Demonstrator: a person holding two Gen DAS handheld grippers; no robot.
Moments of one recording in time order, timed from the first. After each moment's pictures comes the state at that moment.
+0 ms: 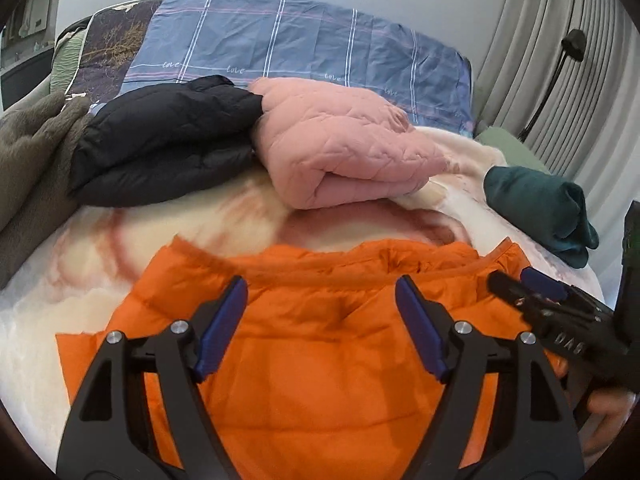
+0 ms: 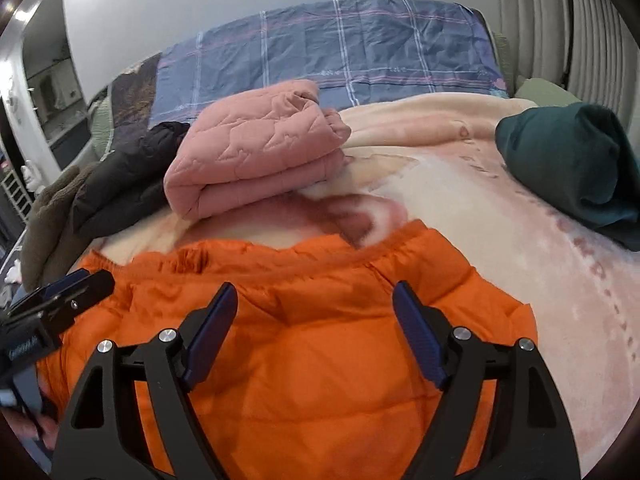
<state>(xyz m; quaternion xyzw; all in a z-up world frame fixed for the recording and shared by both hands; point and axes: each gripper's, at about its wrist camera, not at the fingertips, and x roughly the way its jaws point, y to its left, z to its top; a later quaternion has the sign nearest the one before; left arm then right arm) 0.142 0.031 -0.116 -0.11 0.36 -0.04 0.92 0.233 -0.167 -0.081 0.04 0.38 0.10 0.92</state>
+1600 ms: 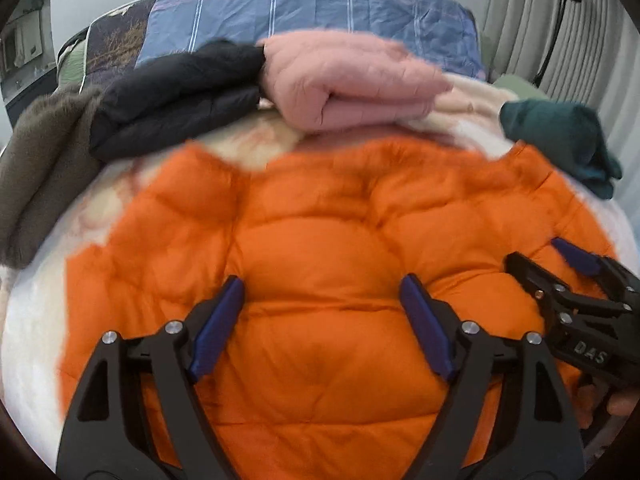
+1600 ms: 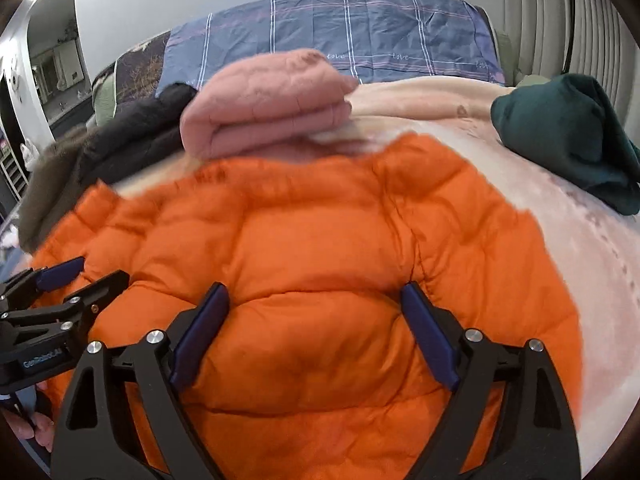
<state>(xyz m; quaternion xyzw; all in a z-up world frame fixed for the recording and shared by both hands) 0.094 0.007 -0.165 -0.04 0.40 0.00 0.91 0.171 -0.164 -0.121 0.00 0.37 0.10 0.92</state>
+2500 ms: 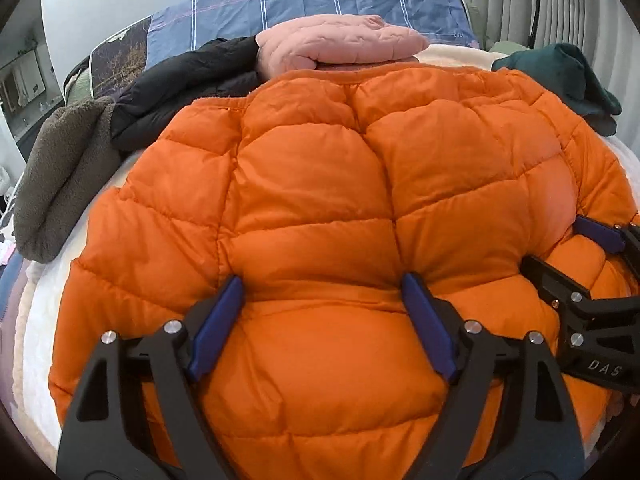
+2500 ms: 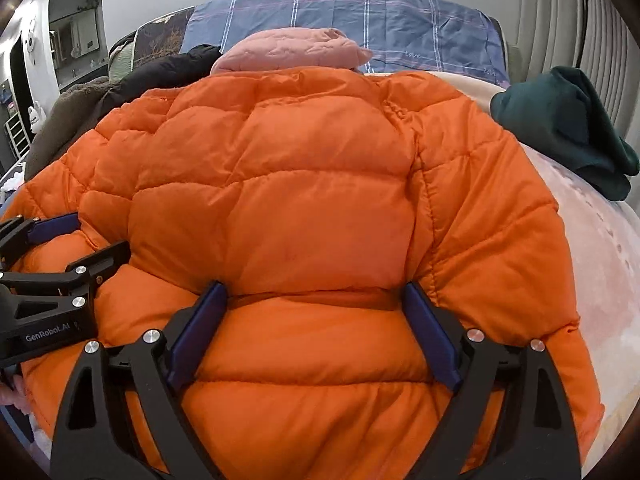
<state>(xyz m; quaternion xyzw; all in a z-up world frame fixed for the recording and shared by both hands) 0.035 -0.013 -0.179 0.03 0.40 0.01 0.92 0.105 -0.168 -0.129 -0.03 0.38 0.12 0.92</state>
